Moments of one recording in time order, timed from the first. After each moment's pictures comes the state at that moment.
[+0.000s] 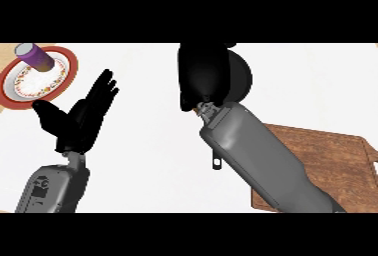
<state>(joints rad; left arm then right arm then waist) -0.27 0.16 -0.04 -1.54 0.13 0.06 0.25 -0.95 0.00 0.42 -1.28 1.25 0.25 0.77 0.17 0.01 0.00</state>
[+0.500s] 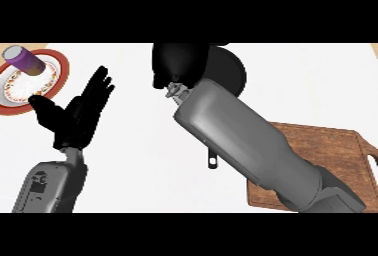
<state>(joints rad) -0.29 0.16 -0.01 -1.51 0.12 0.07 0.24 -1.20 0.00 0.50 -1.05 1.07 0.03 1.04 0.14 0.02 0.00</state>
